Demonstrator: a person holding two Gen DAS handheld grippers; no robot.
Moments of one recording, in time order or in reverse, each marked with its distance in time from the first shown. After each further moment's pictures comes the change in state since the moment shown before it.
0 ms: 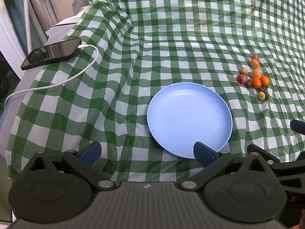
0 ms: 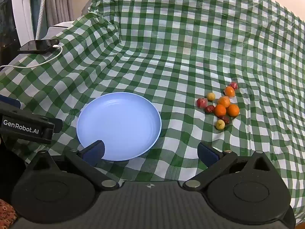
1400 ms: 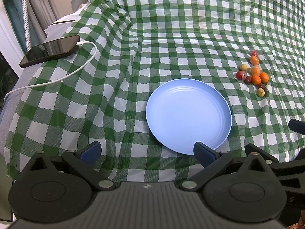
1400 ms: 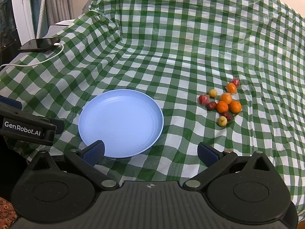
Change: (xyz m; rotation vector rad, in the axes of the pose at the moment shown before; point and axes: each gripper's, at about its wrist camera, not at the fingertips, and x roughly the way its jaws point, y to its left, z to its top) left arm 0.002 0.000 0.000 0.007 0.023 -0.005; right arm 0.001 0.001 -0.006 0.002 -0.001 0.006
